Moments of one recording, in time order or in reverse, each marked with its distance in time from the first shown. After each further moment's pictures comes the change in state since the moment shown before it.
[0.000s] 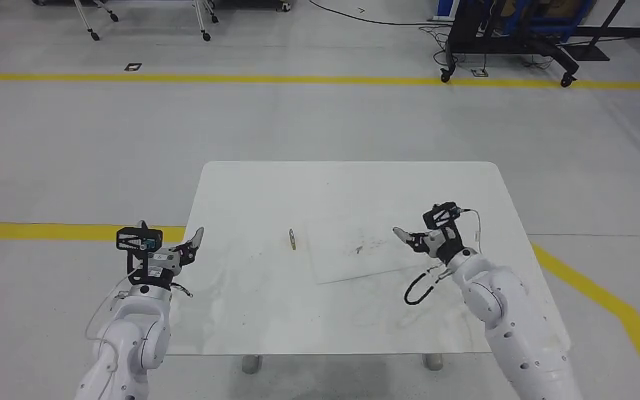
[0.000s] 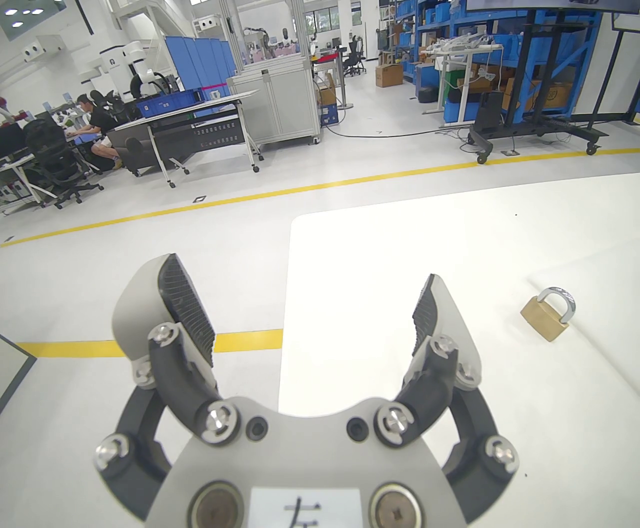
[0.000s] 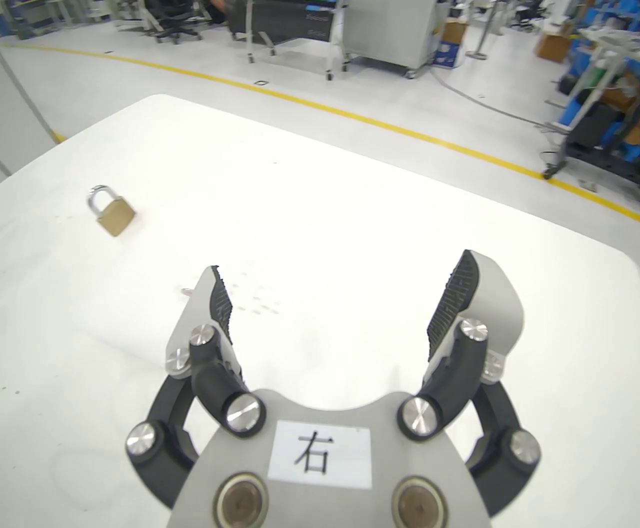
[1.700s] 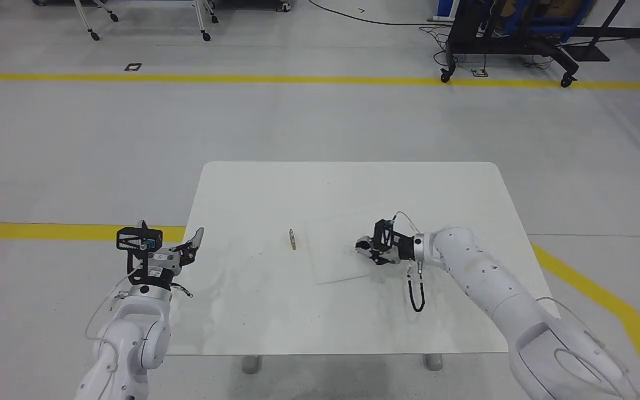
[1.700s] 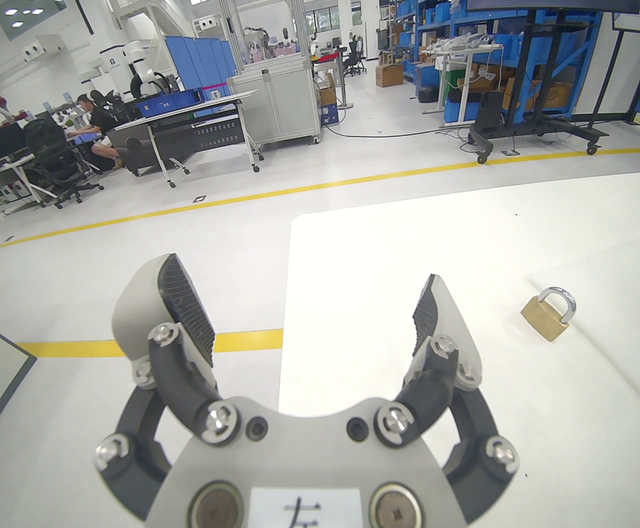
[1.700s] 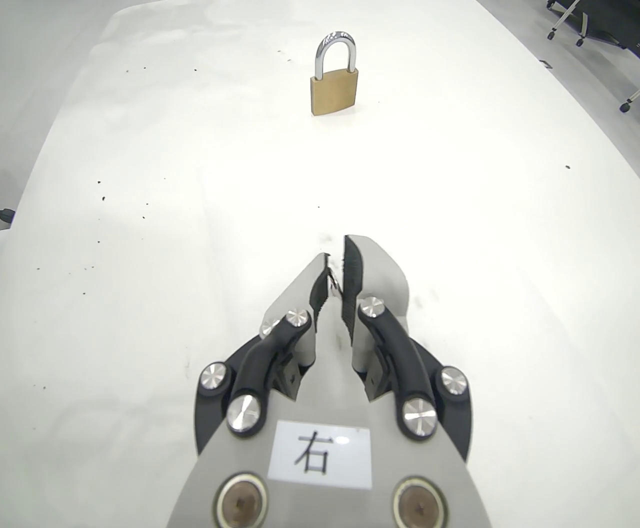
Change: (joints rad) left arm 0.000 0.000 0.000 0.000 0.000 0.000 0.000; right arm 0.643 -0.054 -0.660 0.900 -0.525 -0.521 -0.784
